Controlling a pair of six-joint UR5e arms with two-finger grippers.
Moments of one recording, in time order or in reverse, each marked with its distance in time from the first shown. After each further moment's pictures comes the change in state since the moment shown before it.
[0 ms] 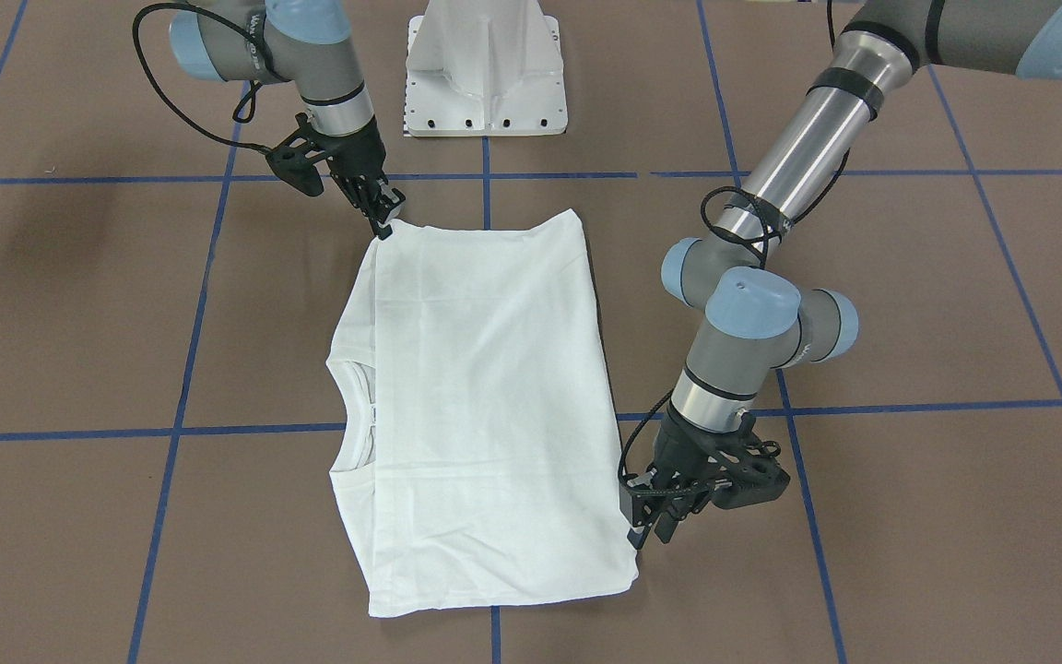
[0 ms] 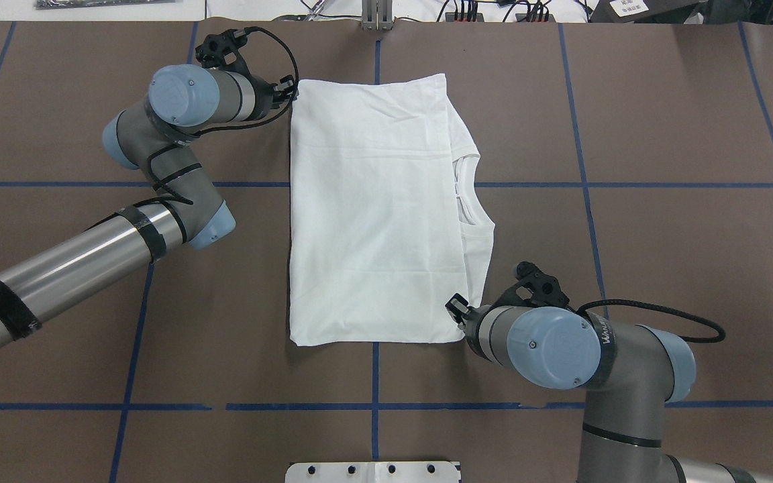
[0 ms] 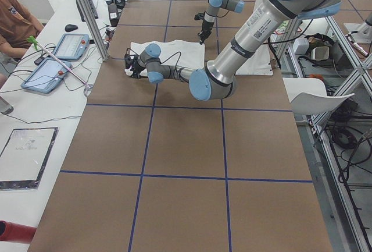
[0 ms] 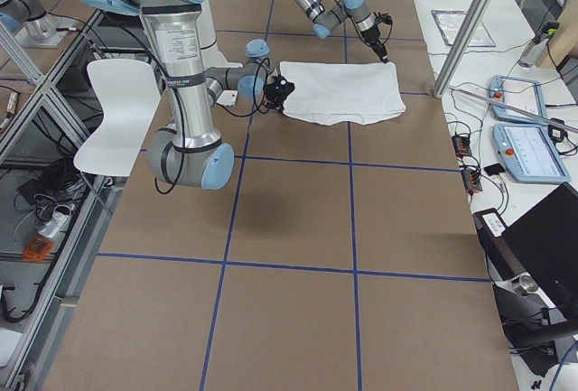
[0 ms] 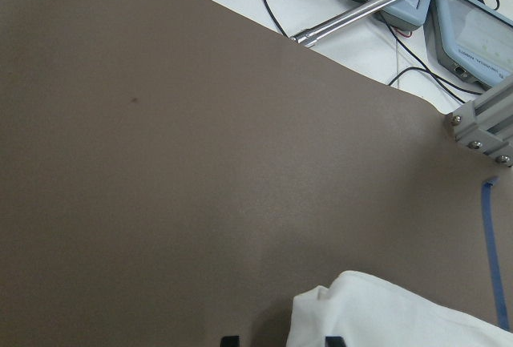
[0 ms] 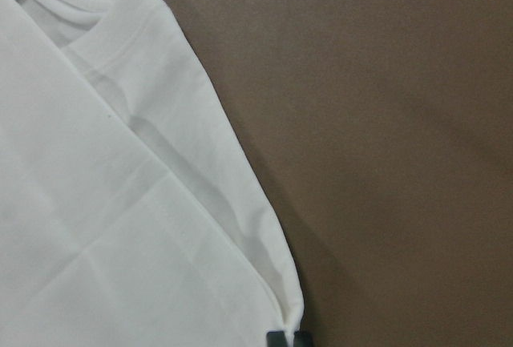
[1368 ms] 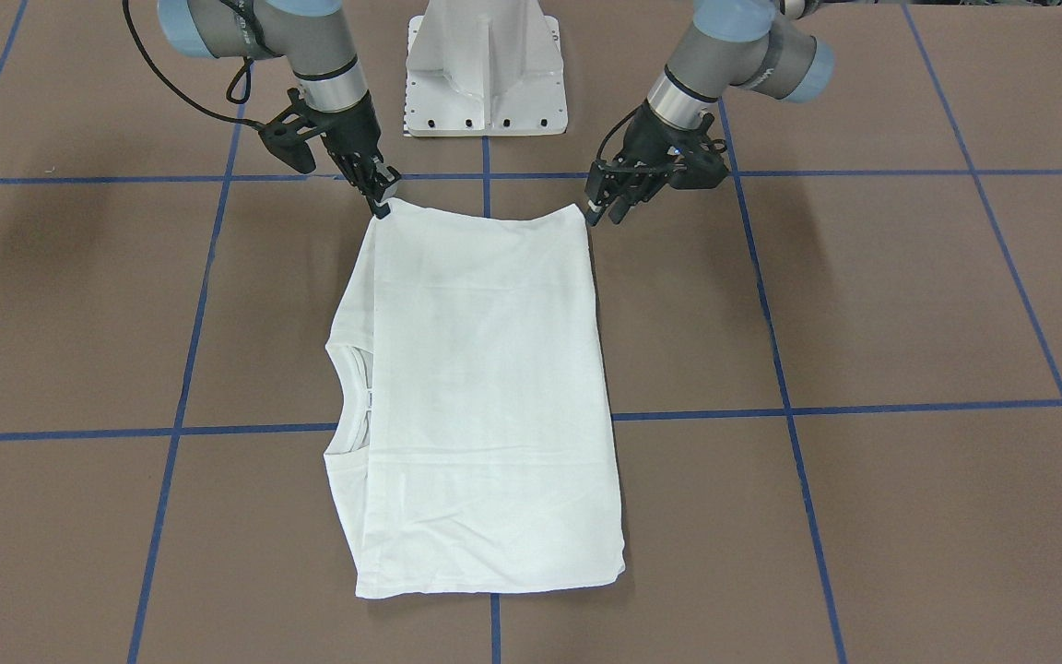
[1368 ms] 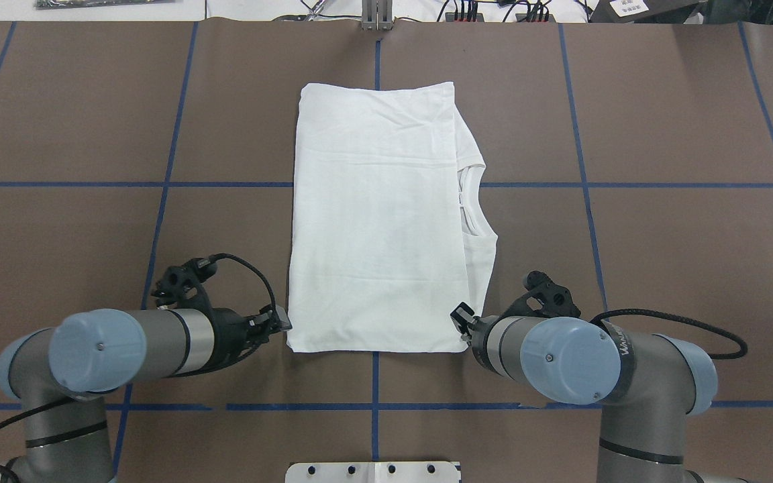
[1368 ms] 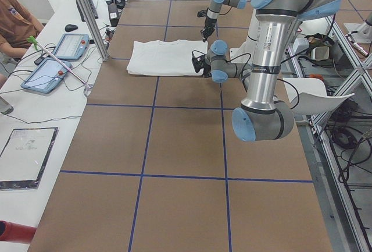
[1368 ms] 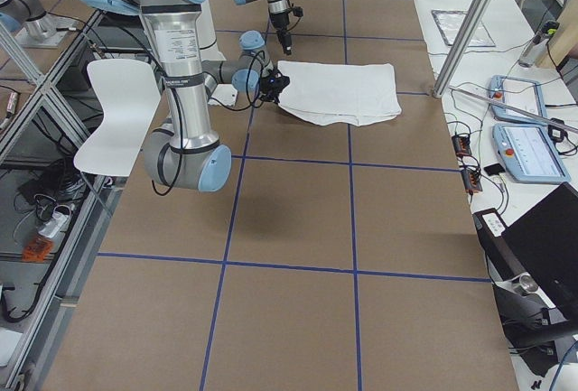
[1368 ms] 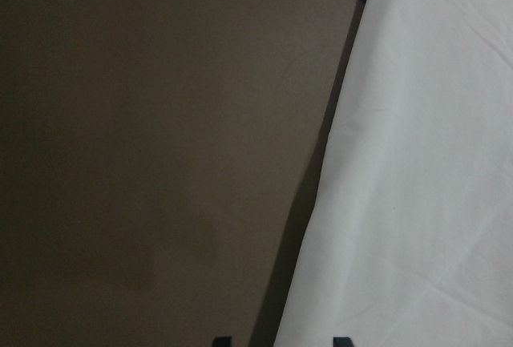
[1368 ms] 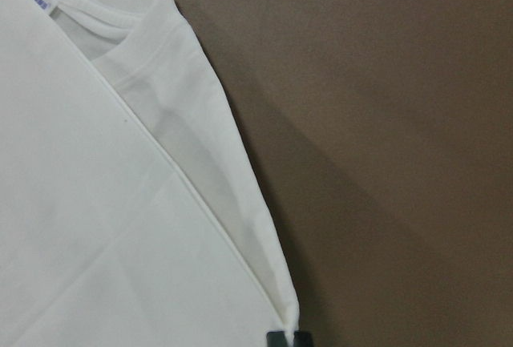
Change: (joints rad) left arm 0.480 0.562 -0.953 0.416 0.036 -0.368; right arm -0.022 -0.027 0.069 -0.034 0.009 0.050
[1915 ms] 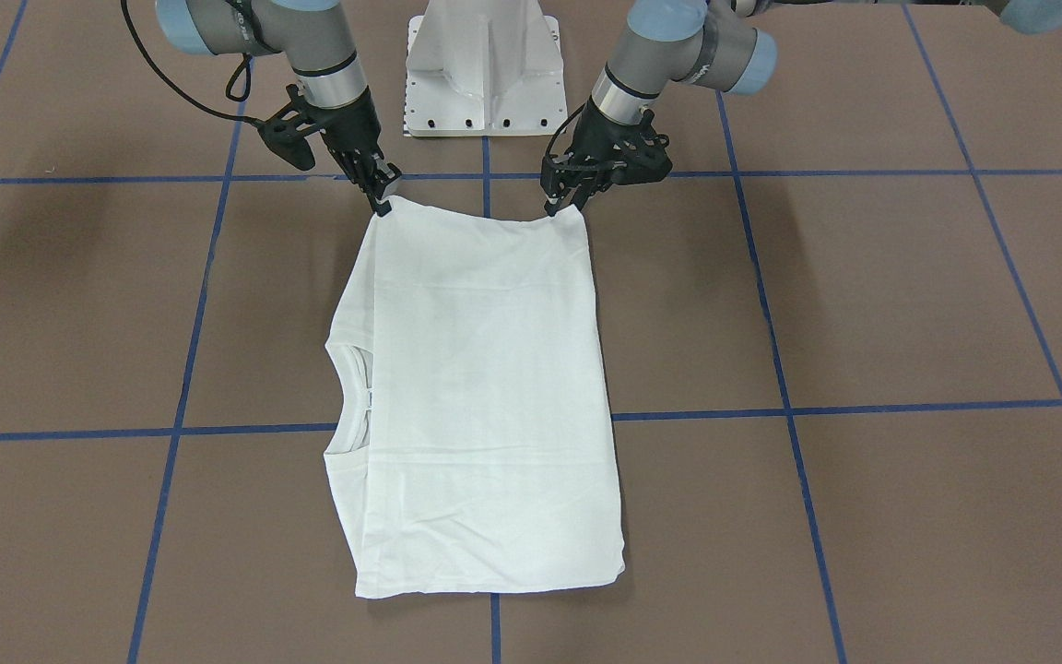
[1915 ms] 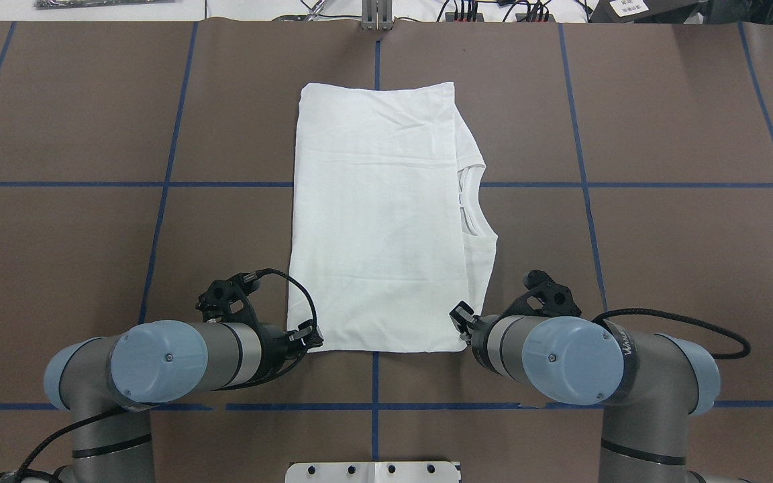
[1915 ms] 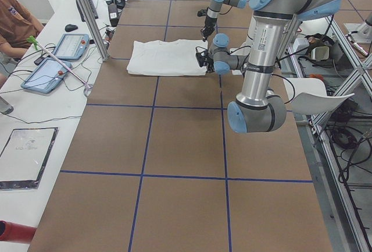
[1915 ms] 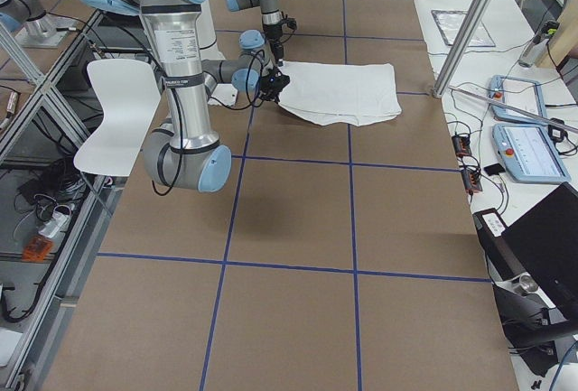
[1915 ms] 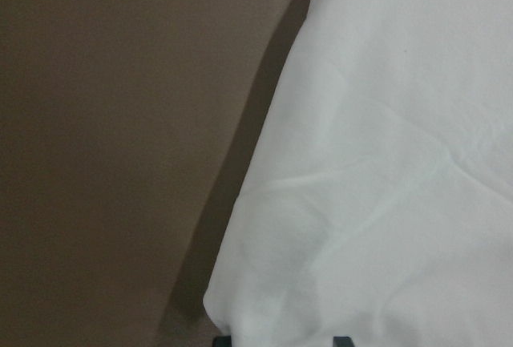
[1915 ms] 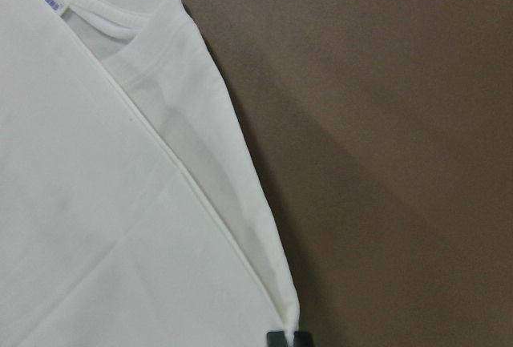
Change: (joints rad) left arm 0.030 -0.083 0.024 0.108 0.003 -0.011; right arm 0.000 0.000 0.011 0.000 -0.001 0.001
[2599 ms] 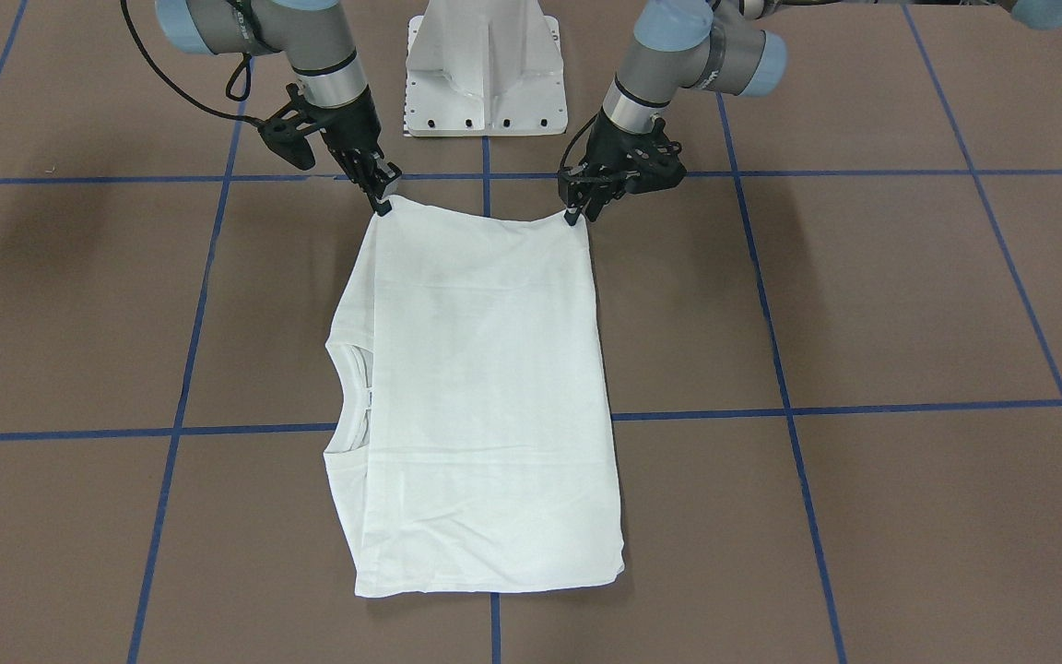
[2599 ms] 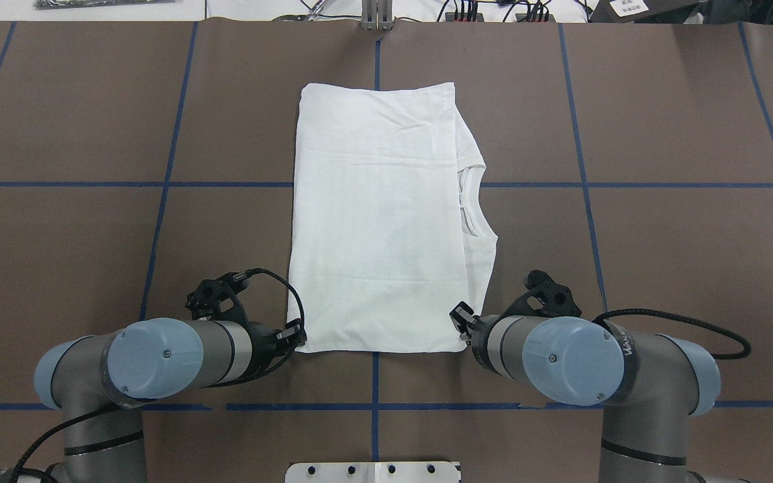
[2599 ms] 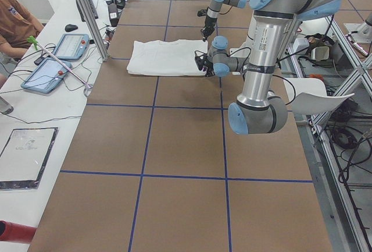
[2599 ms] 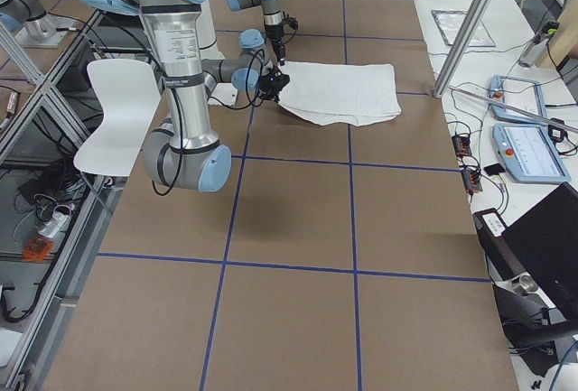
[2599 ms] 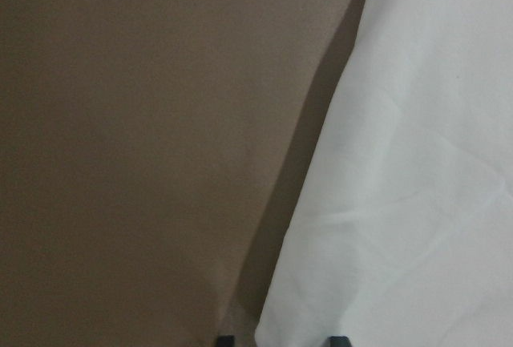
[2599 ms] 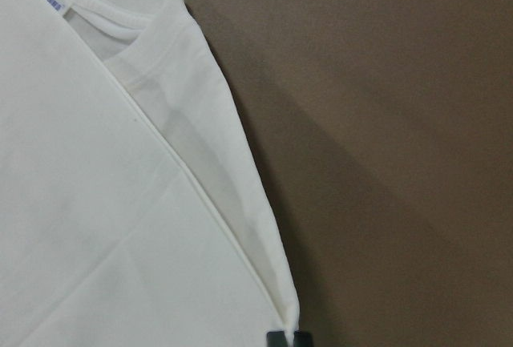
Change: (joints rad) left arm -0.008 0.022 0.003 0.039 0.002 0.001; right arm 0.000 0.000 0.001 0.000 0.000 -0.001
